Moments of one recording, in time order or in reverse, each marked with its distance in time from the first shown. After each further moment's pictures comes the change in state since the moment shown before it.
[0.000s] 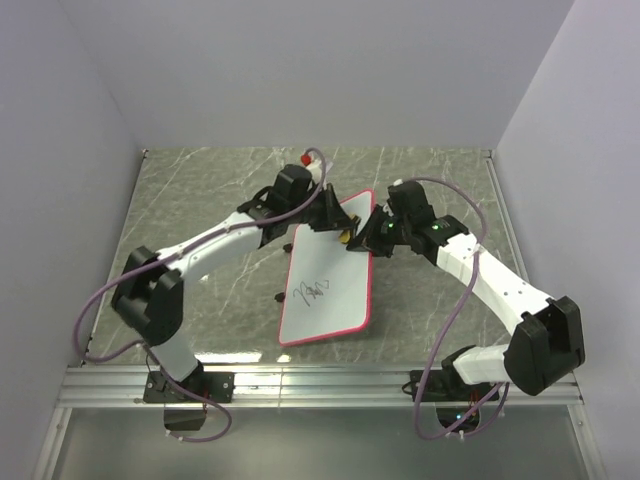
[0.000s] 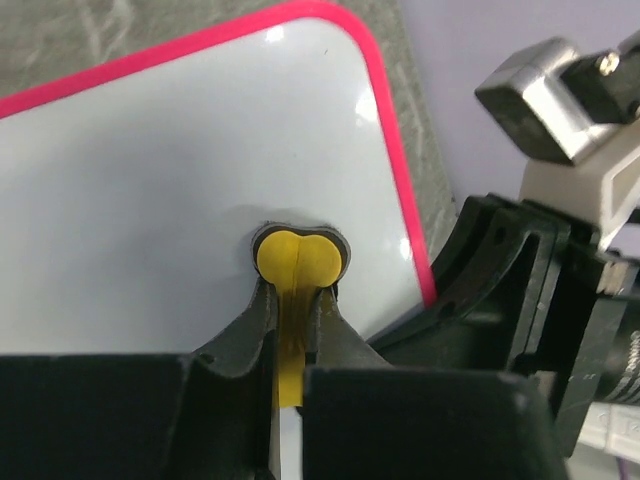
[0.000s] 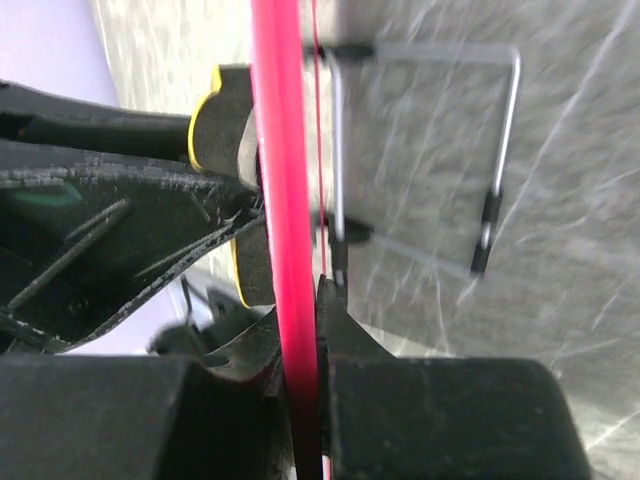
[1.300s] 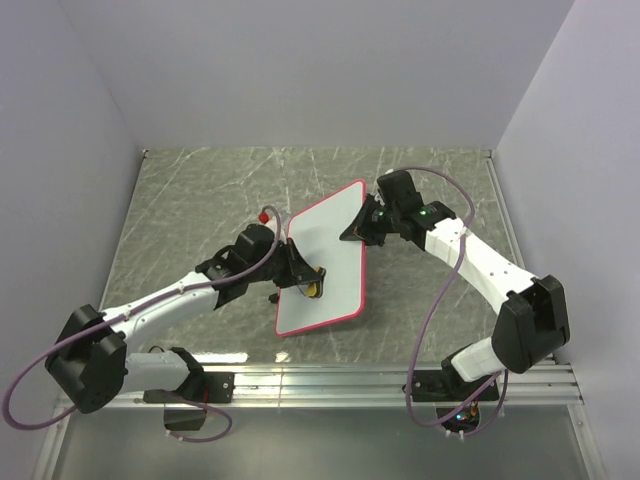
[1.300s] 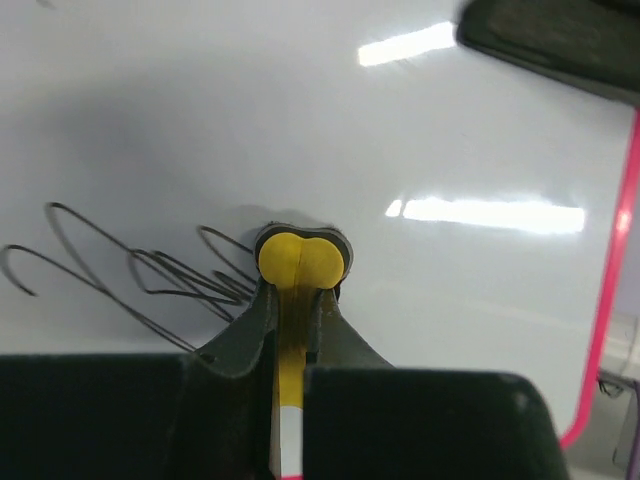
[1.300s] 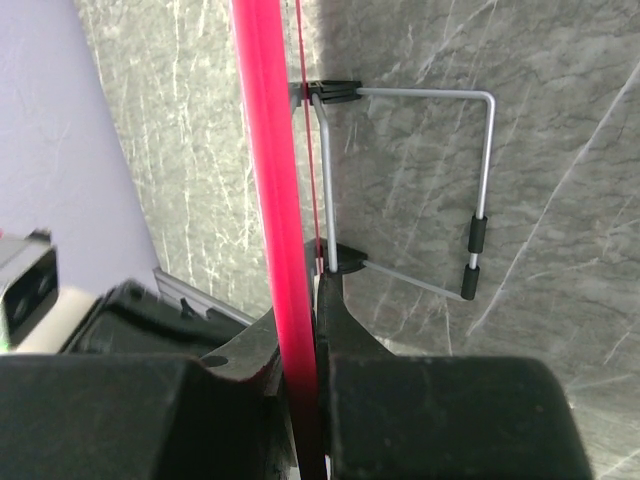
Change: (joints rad) left arm -0.039 -0.479 -0.631 0.053 -0.091 -0.201; right arm 0.035 0.127 0.125 -0.026 0.033 -0.005
